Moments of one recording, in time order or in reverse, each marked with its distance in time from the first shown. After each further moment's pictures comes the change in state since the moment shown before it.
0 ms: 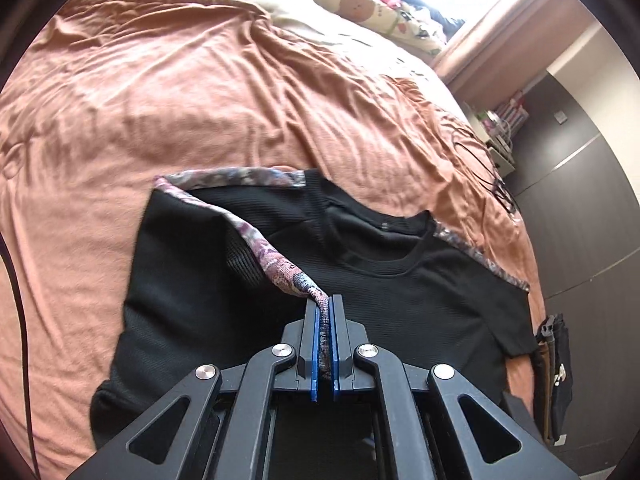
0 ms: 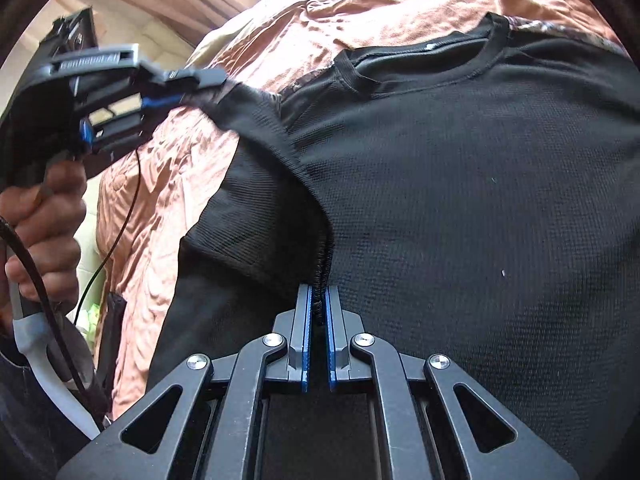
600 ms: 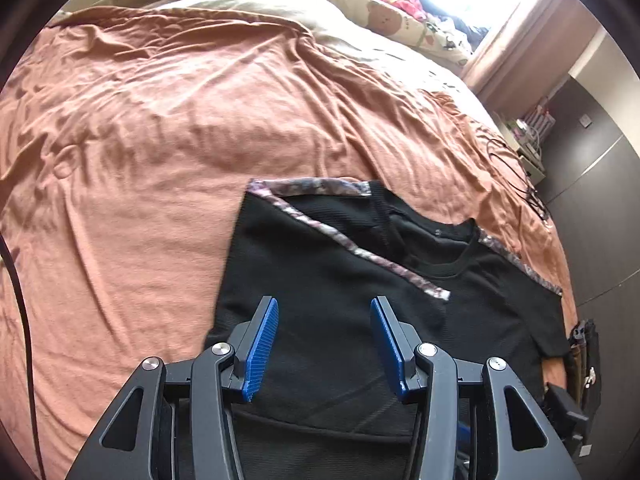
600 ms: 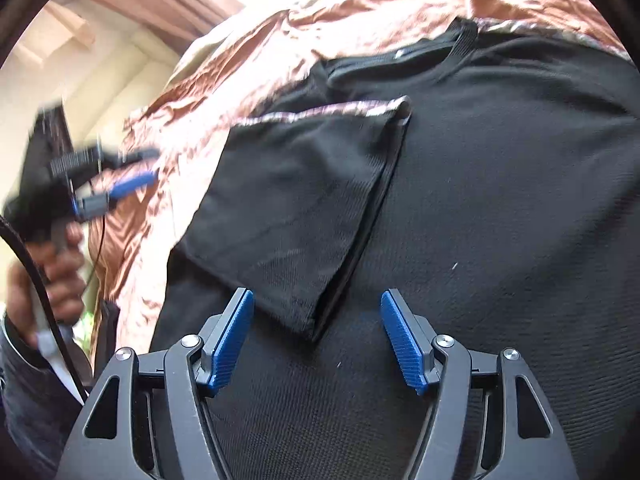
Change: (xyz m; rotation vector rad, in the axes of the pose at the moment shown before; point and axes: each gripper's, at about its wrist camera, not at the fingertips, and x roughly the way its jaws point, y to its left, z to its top) left arm -0.033 0.048 -0.013 -0.018 -0.058 0.164; right arm -0.024 -0.008 0.005 0.028 -0.025 -0.046
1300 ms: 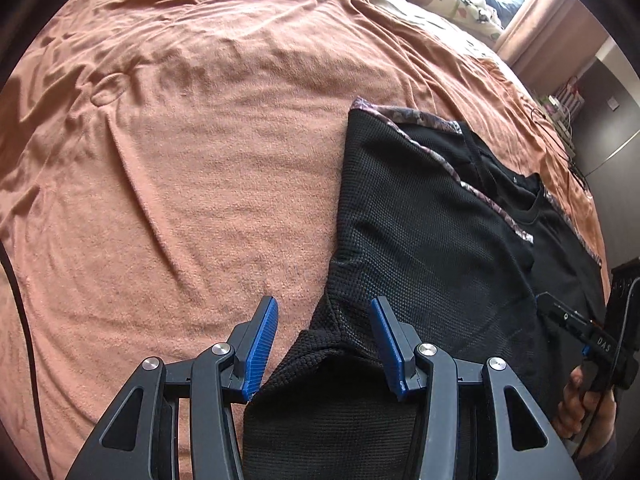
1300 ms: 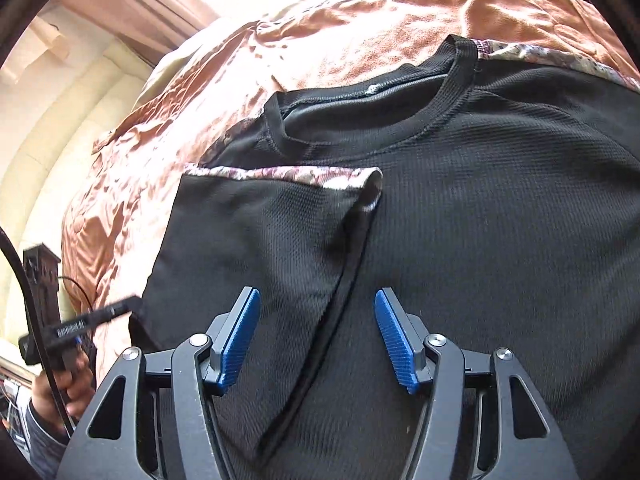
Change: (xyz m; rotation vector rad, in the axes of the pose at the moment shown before) left arm 0.033 0.080 -0.049 0.008 0.110 0.065; right arm 0.047 -0.013 0.055 0.028 -0.023 -0.074
